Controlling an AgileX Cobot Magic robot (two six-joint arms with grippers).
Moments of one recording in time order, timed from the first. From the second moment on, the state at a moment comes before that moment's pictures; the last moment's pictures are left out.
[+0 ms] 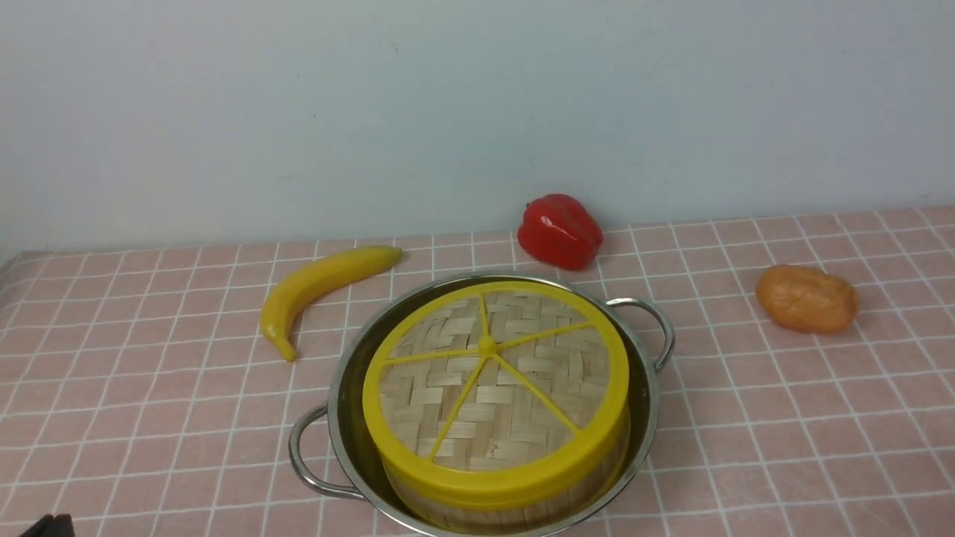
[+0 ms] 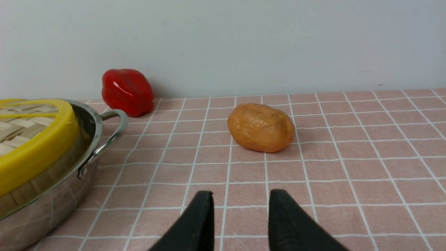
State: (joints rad) right arm 0.15 0.01 0.01 -0.21 0.34 0.41; left arm 0.13 0.21 -0.01 -0.40 0.21 0.51
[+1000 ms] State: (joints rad) right arm 0.15 0.01 0.01 -0.21 0.33 0.41; left arm 0.13 0.00 0.01 -0.18 0.33 0.34
